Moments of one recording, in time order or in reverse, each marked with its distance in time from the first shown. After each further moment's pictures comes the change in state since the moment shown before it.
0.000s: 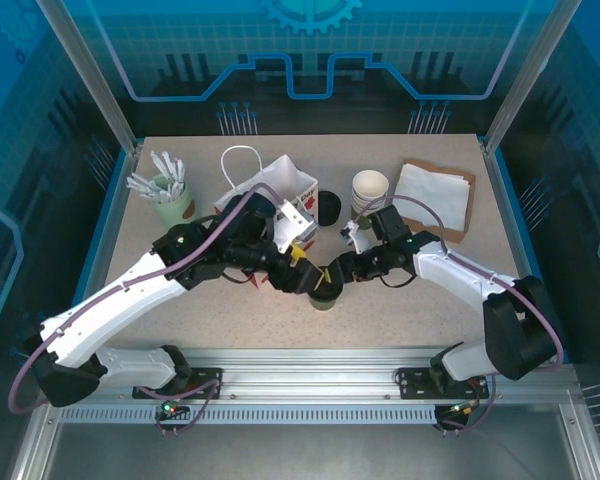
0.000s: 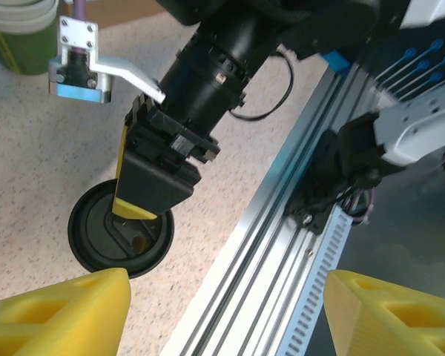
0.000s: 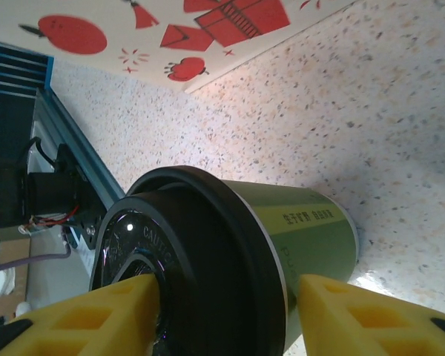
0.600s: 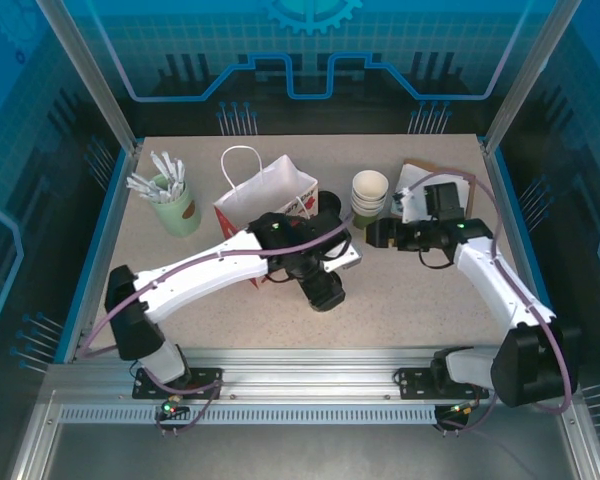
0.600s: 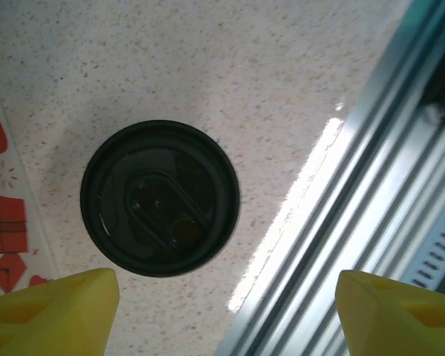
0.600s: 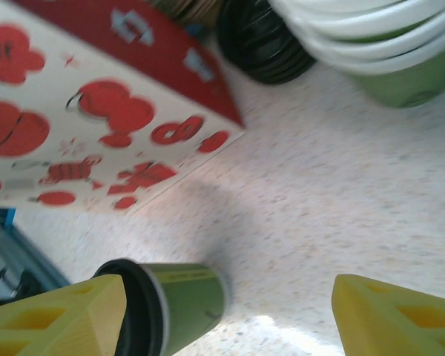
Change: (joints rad) left arm -0.131 0.452 0.273 -0.300 -0.257 0.196; right arm -0.353 -0.185 0.110 -0.155 0.120 -0.052
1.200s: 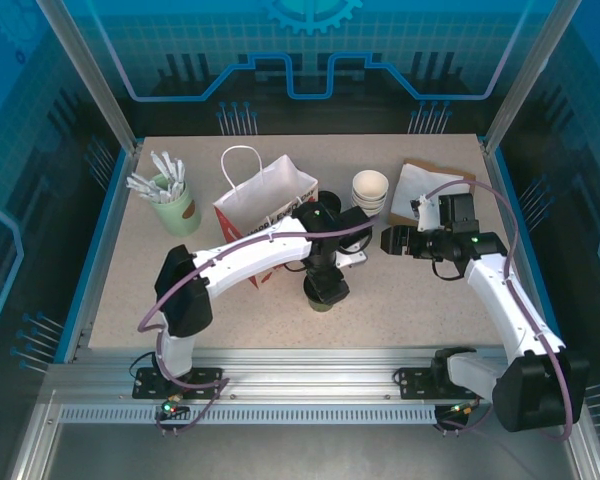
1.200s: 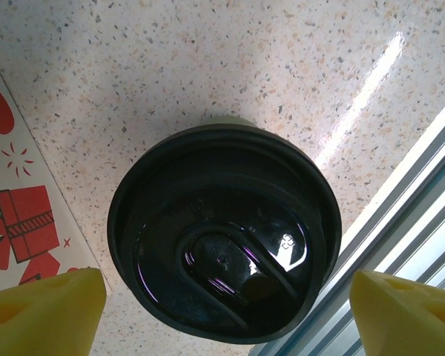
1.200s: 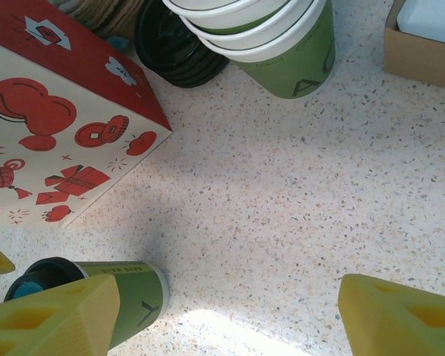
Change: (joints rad) left arm 0.040 0.267 0.190 -0.173 -0.069 0.075; right arm -0.037 -0.111 -0.059 -0.057 0.149 -0.027
